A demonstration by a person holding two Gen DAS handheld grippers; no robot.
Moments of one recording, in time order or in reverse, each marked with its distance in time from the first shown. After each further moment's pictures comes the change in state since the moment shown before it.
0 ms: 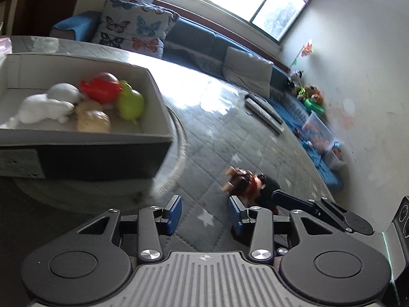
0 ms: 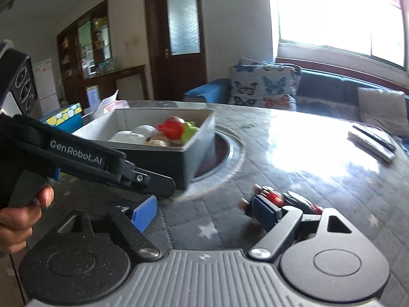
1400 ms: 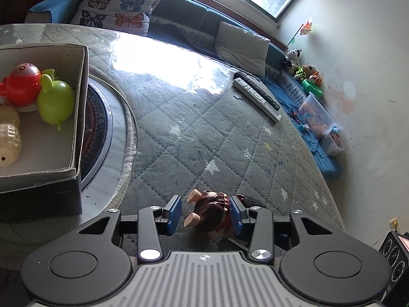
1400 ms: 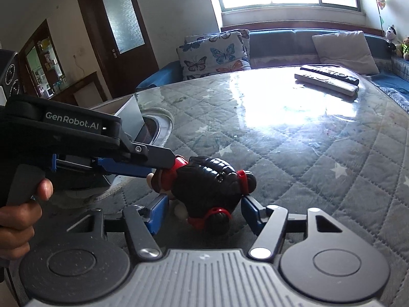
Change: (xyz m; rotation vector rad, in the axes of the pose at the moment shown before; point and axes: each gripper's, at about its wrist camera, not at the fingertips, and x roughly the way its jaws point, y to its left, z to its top) left arm 0.104 -0.035 0.046 -0.010 0.112 -0.036; right arm 0.041 -0.097 -0.028 0.259 0.085 -0.083
